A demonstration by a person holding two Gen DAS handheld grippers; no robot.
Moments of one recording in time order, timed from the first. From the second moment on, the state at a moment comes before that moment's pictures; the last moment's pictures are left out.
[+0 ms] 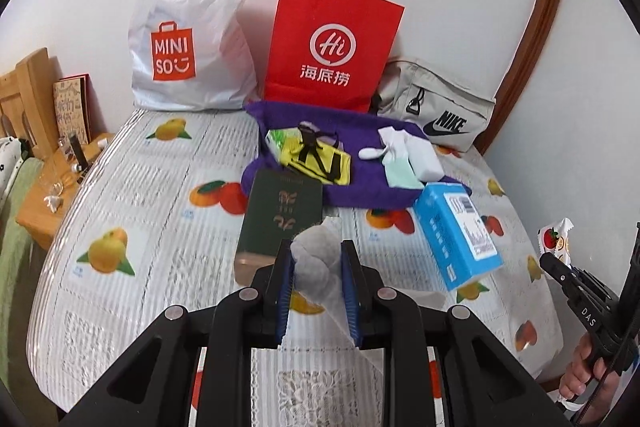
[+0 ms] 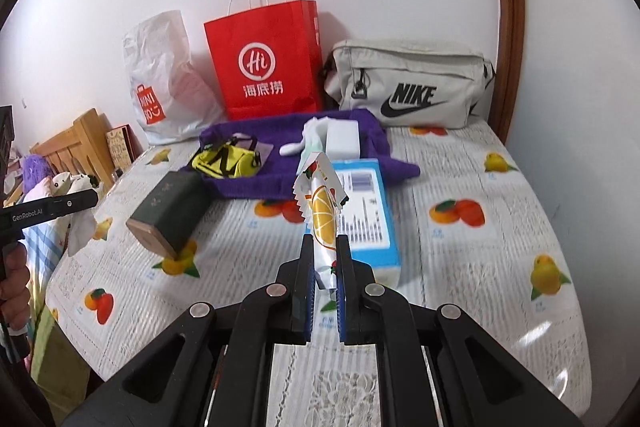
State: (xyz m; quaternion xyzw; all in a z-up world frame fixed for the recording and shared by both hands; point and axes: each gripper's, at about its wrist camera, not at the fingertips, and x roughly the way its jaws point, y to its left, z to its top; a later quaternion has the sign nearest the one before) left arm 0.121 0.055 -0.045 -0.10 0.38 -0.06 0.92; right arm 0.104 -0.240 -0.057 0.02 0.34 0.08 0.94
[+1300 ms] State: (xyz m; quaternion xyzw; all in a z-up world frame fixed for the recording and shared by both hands) left arm 0.270 0.026 -0.061 -0.09 0.41 -0.06 0.90; right arm 0.283 -0.197 -0.074 0.01 0.37 0.16 0.91
